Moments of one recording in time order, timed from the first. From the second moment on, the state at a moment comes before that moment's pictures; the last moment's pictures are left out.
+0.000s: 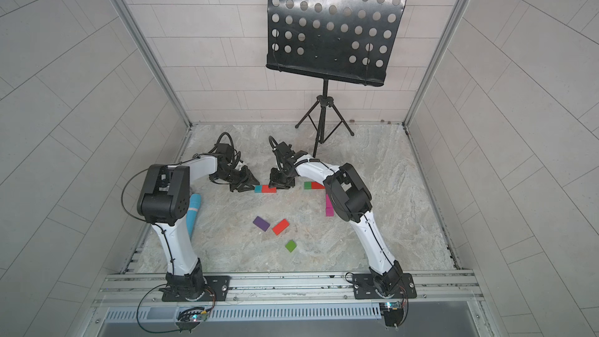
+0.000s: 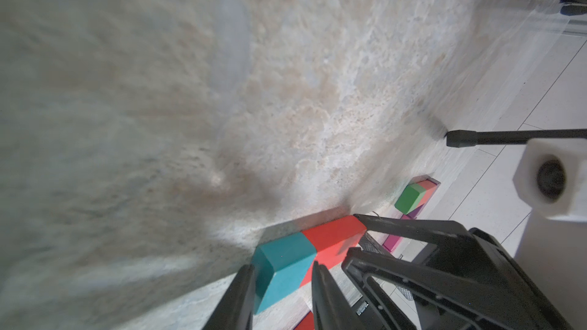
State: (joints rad) left arm -0.09 1.97 1.22 -0.63 0.68 -0.53; right arm 0.64 2.28 1.78 -0.62 -0.40 0.71
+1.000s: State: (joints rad) left arm 0.02 1.82 1.22 -0.71 0.61 -0.50; right arm 0.69 2.09 1.71 -0.67 -0.25 0.56
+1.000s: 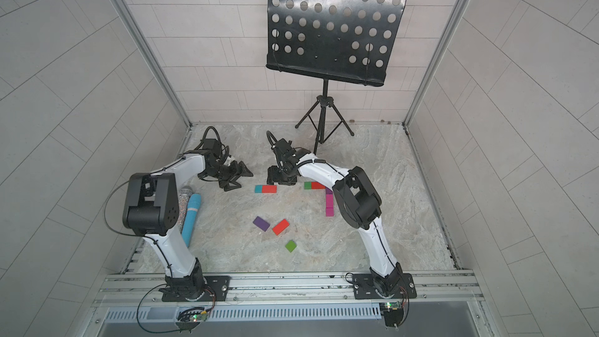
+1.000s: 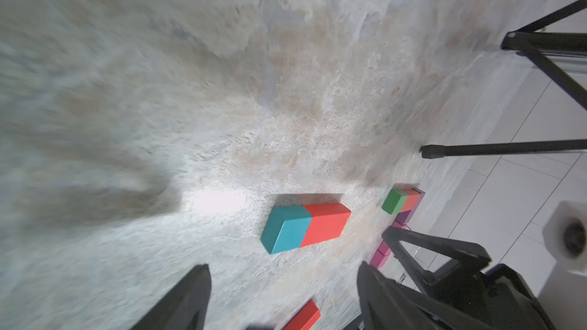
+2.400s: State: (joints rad) left arm 0.22 1.47 0.90 -0.67 0.56 -0.58; right arm 1.05 2.26 1.83 -0.96 -0.02 0.30
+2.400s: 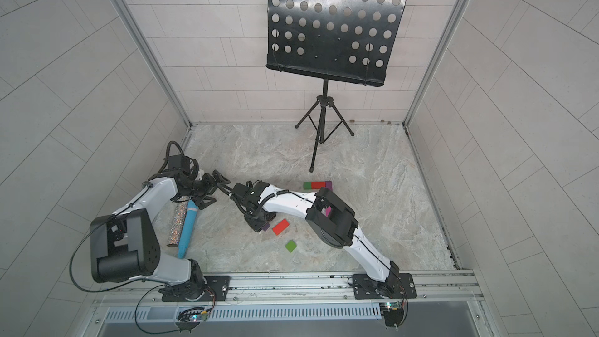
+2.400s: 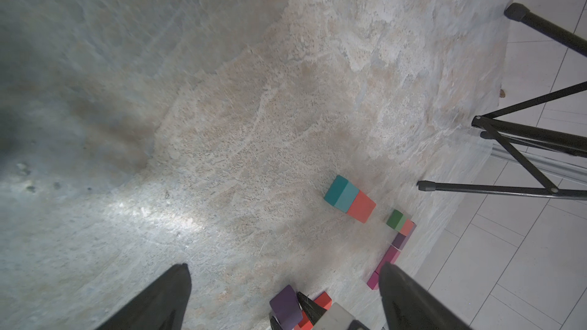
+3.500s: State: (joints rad) left arm 0.03 1.59 0.98 -0.61 0.63 -0.58; right arm 0.73 2.18 1.80 -0.93 -0.08 0.60
